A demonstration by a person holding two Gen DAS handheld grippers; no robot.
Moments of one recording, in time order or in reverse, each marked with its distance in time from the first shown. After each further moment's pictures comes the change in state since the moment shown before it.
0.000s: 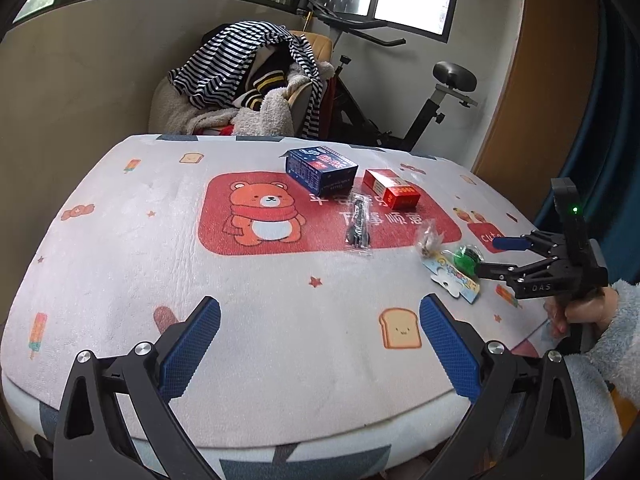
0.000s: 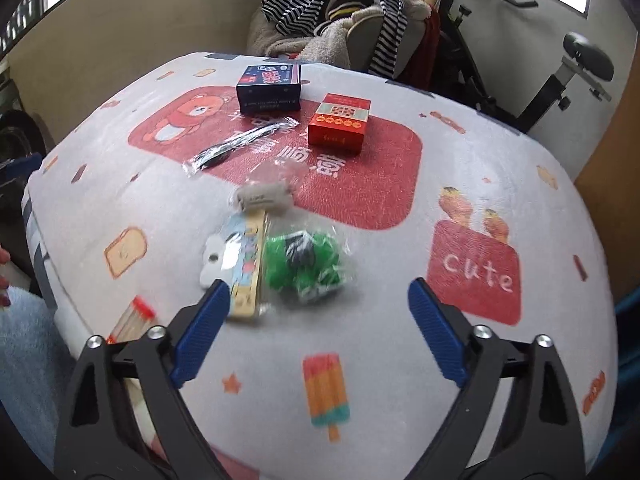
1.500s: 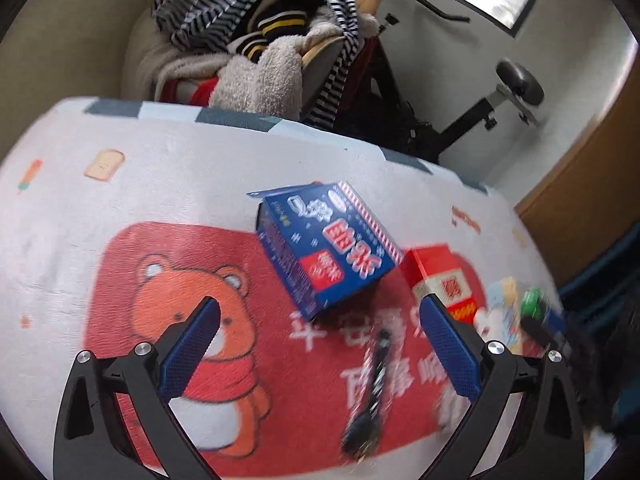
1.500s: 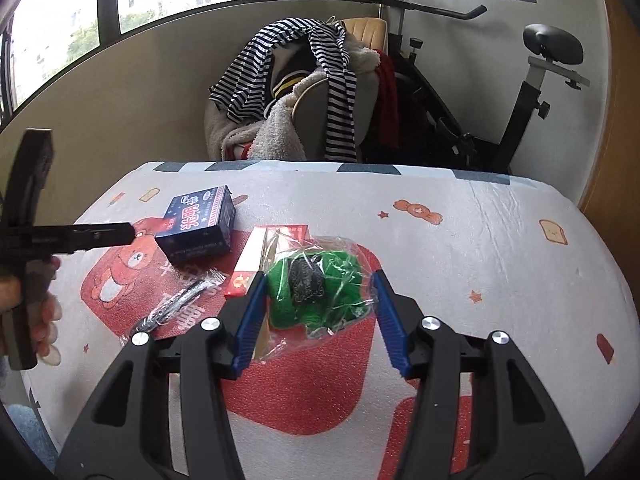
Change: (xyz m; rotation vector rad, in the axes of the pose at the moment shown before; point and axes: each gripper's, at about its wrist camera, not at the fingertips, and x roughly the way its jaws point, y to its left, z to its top) left arm 0.214 0.018 0.147 -0.238 0.199 -0.044; right arm 0.032 -0.085 0.086 0.189 -0.265 -0.006
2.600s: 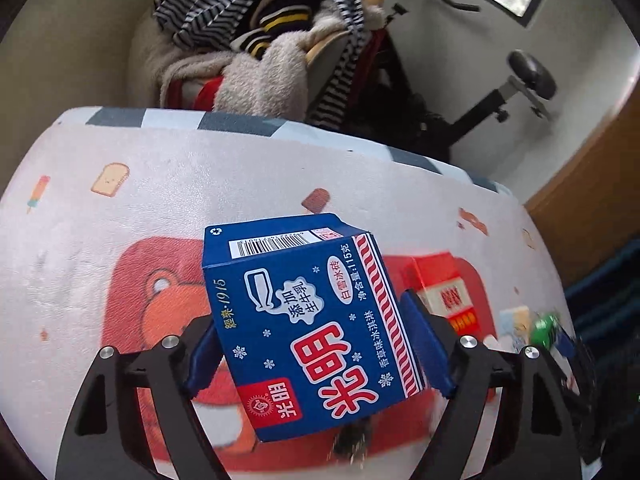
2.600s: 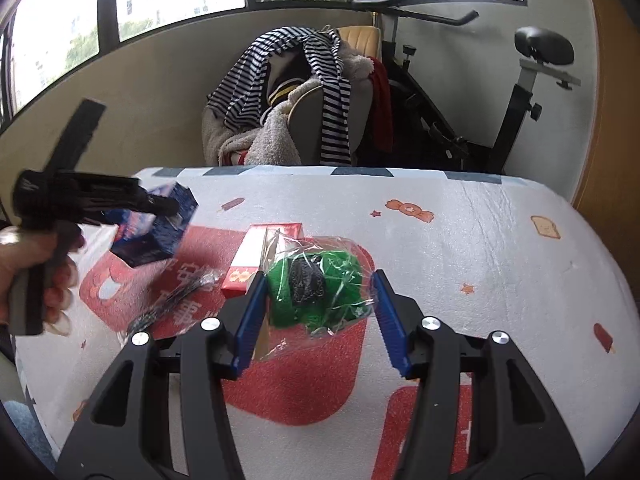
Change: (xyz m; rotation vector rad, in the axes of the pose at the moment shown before) left arm -0.019 -0.017 0.011 0.066 0.041 0.072; right arm -0.012 0.019 -0.013 -0.040 -0.044 -0.014
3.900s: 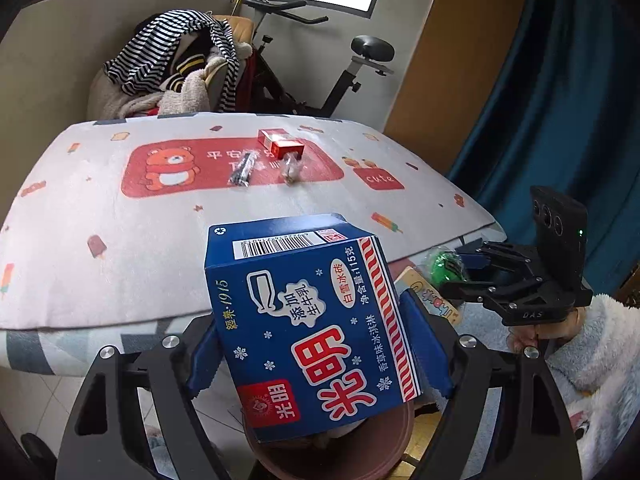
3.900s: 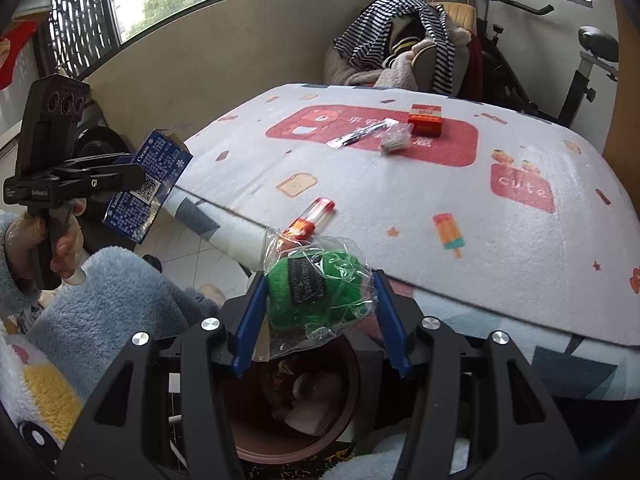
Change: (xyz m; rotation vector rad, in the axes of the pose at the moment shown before) left arm -0.219 -0.043 -0.307 0.280 -0.139 -0.238; right arm -0.200 0.092 -0.157 -0.145 0.191 0.310
